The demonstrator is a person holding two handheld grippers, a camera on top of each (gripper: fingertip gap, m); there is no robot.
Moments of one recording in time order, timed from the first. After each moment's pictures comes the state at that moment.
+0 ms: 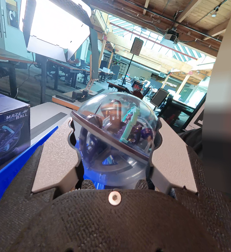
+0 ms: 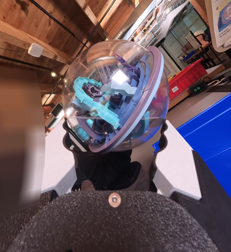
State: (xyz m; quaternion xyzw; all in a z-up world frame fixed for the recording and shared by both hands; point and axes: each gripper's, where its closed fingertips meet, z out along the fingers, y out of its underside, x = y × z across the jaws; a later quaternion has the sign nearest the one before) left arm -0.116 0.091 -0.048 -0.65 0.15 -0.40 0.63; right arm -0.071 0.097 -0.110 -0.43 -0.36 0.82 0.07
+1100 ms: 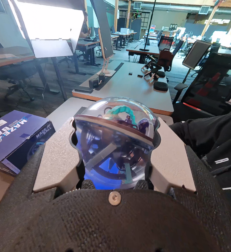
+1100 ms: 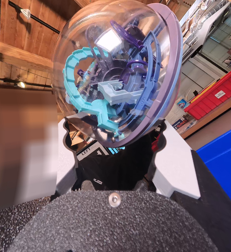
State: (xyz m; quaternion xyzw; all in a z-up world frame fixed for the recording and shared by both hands) left arm -0.079 0.116 -0.006 -0.73 0.24 -0.24 0.60; right arm -0.056 0.089 -0.093 -0.35 -0.27 0.90 -0.01
